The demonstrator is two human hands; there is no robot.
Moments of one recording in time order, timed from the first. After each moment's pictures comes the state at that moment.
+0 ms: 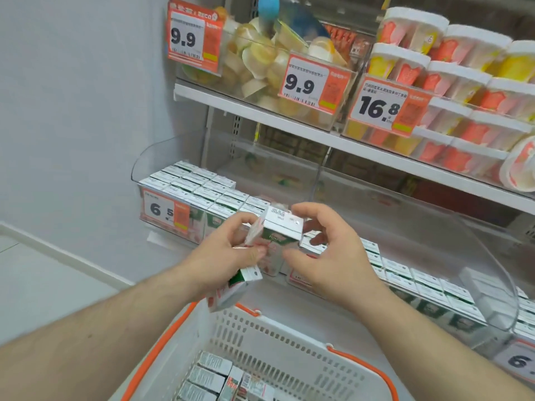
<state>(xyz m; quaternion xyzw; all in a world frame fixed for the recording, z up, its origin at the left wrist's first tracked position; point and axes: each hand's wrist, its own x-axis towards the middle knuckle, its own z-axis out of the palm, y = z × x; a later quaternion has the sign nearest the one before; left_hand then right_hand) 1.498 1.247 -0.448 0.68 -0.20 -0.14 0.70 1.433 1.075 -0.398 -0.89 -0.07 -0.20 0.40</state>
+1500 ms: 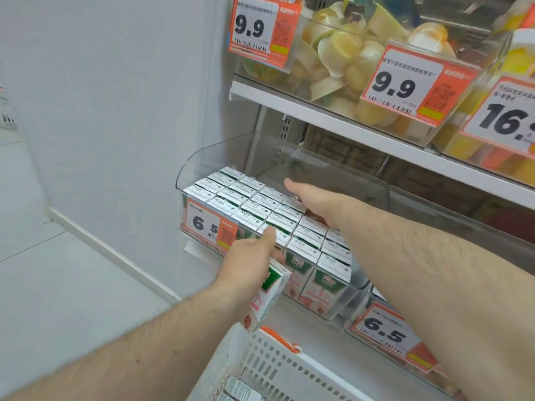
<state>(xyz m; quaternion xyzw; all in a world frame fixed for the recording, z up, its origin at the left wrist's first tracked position) 1.551 1.257 -0.457 0.72 0.09 -0.09 0.69 1.667 1.119 -0.398 -0.91 0.14 0.17 0.36</state>
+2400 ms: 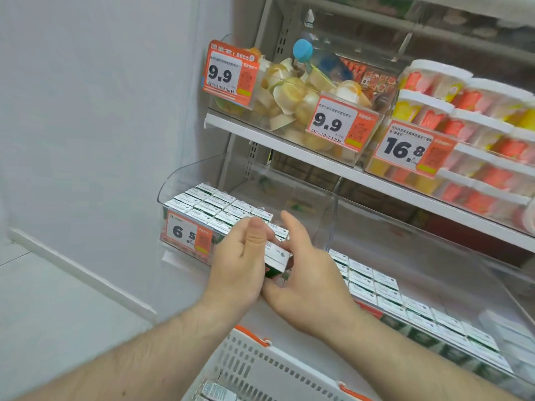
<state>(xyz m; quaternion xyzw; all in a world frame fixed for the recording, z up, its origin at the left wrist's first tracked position) 1.492 1.241 -0.423 0.62 -0.11 0.16 0.76 1.449 1.138 -0.386 -0.96 -0.08 -0.13 0.25</state>
